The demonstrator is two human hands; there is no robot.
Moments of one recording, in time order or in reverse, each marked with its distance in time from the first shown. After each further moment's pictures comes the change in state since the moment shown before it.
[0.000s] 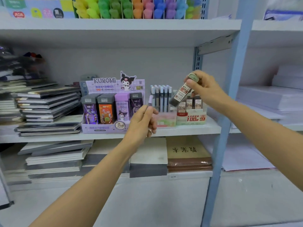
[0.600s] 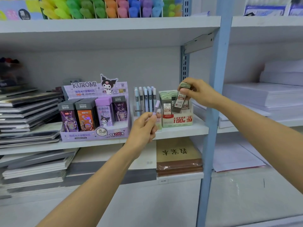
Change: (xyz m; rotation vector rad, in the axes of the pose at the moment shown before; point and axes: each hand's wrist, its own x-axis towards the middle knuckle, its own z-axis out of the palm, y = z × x) left_hand 0.013 -0.008 0.049 -0.013 -0.096 -0.094; right_hand 0.019 0.059 -0.044 -0.344 -0.154 -0.013
